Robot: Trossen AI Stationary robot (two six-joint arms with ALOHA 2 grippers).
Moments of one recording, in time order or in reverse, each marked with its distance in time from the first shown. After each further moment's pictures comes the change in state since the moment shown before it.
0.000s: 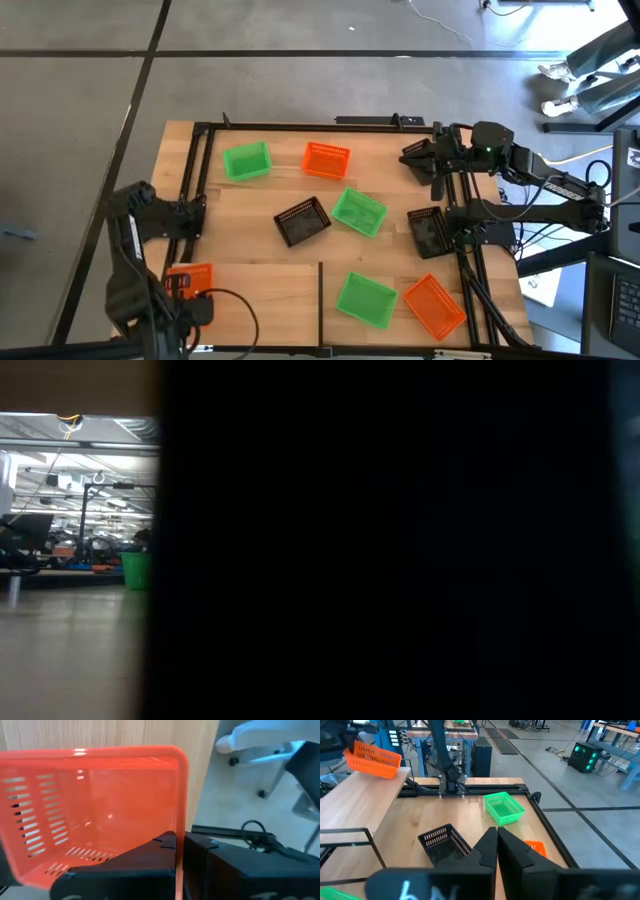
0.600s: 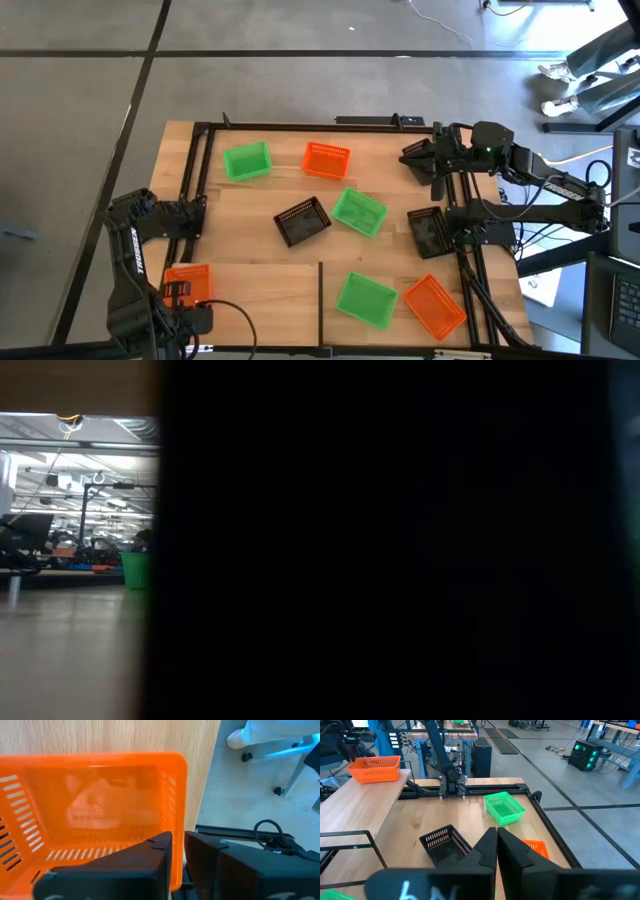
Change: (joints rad) left arm -0.030 0.055 0.000 0.003 -0.011 0.003; right arm 0.000 0.000 0.000 0.001 0.000 0.011
